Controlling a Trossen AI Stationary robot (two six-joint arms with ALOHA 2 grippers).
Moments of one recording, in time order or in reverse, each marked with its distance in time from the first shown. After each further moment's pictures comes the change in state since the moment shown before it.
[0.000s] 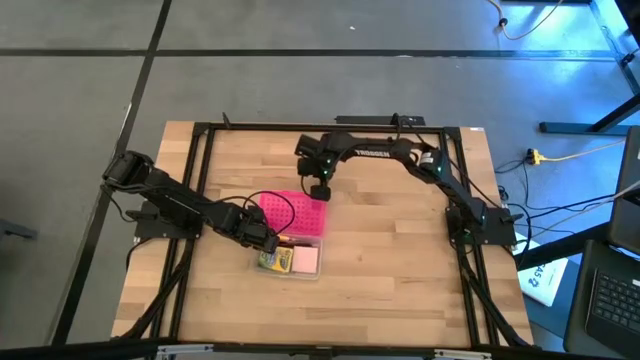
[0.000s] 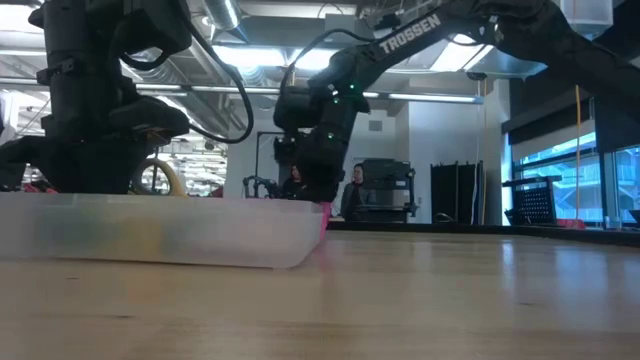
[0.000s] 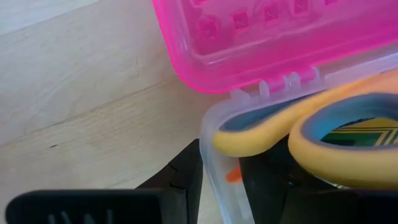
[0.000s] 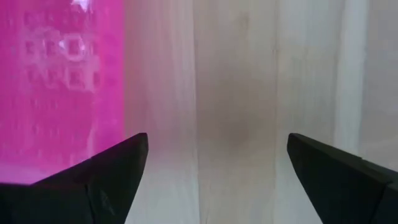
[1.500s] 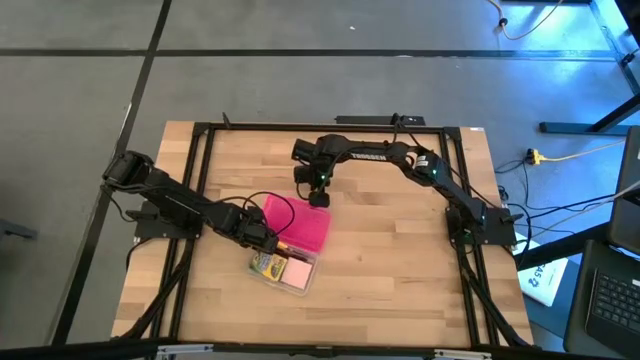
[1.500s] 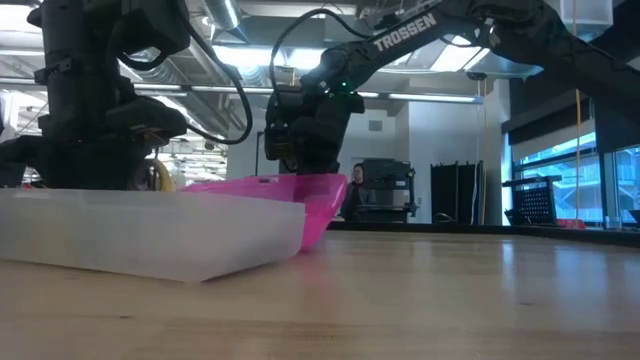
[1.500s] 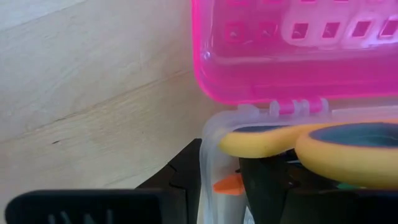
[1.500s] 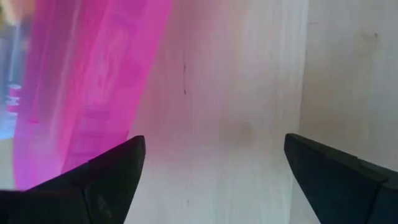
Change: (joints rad) left arm -0.001 0.000 -0.001 -0.002 0.004 0.002; right arm 0.042 0.042 0.078 -0.078 -0.248 -0.003
